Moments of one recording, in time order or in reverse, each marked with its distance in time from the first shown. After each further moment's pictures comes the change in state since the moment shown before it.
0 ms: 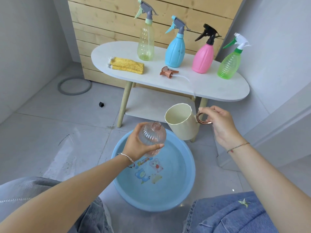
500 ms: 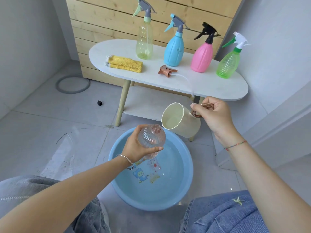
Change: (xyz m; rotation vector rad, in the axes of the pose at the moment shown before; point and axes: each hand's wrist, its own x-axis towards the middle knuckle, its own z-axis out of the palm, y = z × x) left_hand -0.002 -0.007 0.008 0.034 -0.027 0.008; right_hand -0.008 -0.020 0.011 -0.155 -0.033 -0.241
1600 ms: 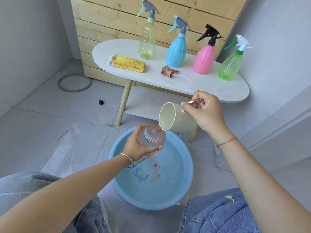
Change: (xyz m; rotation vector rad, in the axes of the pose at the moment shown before) left_hand -0.003 0.005 -0.003 0.034 0.022 -0.034; right_hand 0.000 -0.015 0.024 -0.173 -0.071 -0.196
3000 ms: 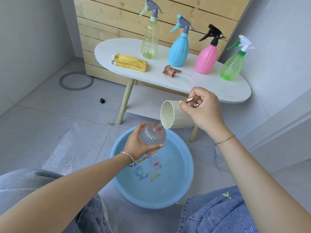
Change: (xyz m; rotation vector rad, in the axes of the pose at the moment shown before) left_hand 0.000 -0.001 -0.001 -0.016 0.024 -0.016; right_hand 0.001 -0.011 0.006 -0.154 -0.024 -0.127
